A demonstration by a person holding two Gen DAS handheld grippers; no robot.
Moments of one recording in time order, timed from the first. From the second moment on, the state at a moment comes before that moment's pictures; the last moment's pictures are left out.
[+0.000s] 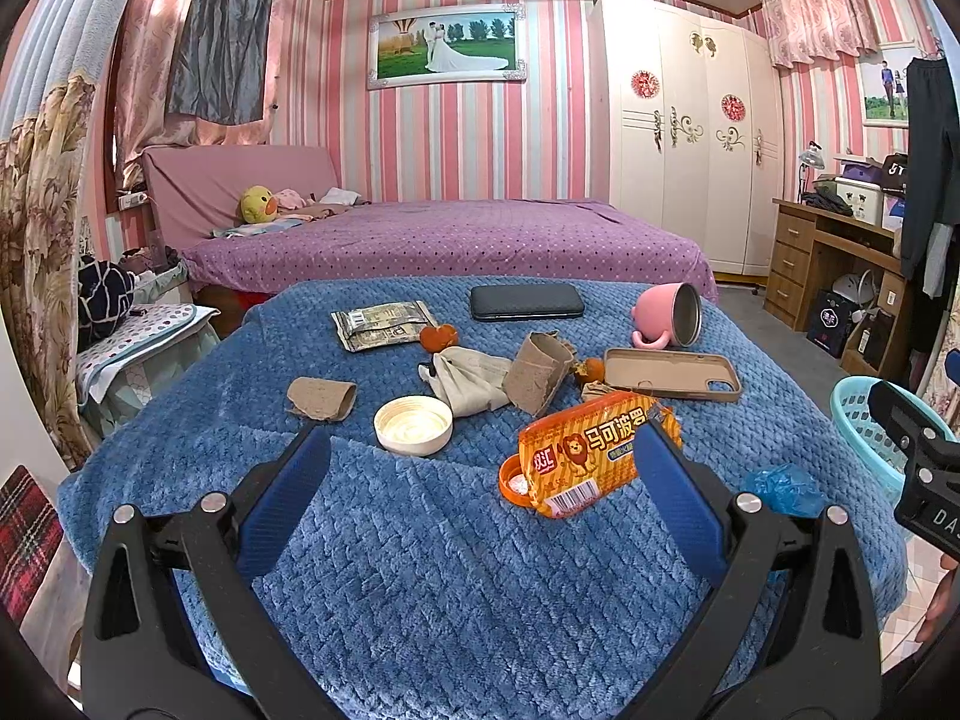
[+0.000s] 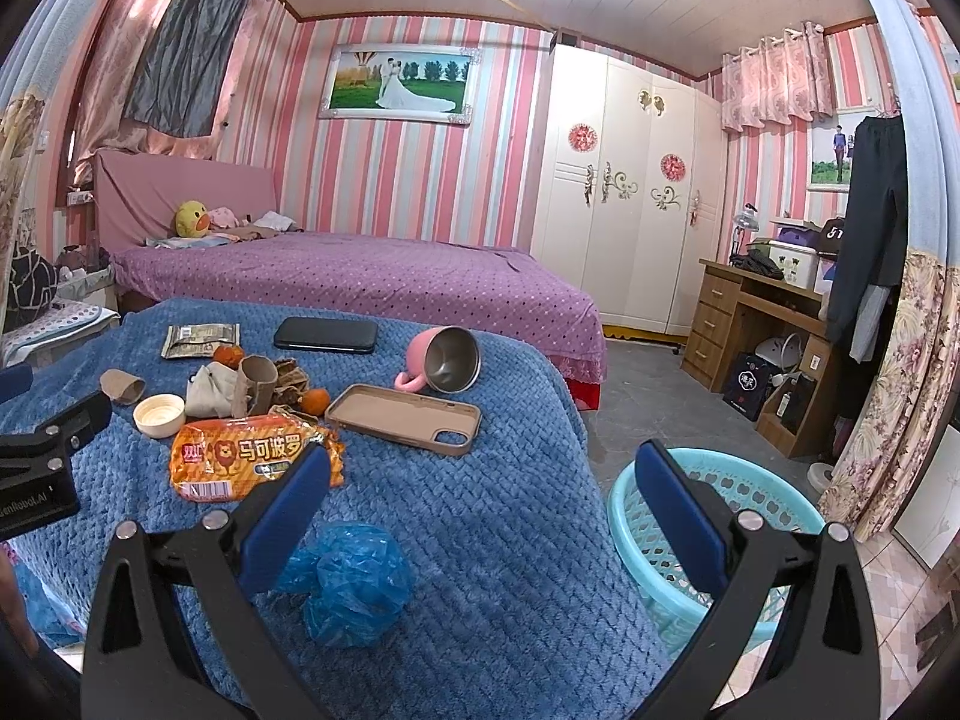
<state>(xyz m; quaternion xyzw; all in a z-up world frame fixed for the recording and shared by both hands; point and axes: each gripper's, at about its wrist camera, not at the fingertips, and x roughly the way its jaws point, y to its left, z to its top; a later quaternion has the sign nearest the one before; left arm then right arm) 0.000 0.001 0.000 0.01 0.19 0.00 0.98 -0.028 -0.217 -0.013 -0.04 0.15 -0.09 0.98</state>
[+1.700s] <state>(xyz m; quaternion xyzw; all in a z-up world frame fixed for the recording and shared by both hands) -0.003 -0.003 0.001 0.01 0.20 0.00 0.98 -0.026 -0.225 -0.015 -0.02 0.16 -0.09 0.98</state>
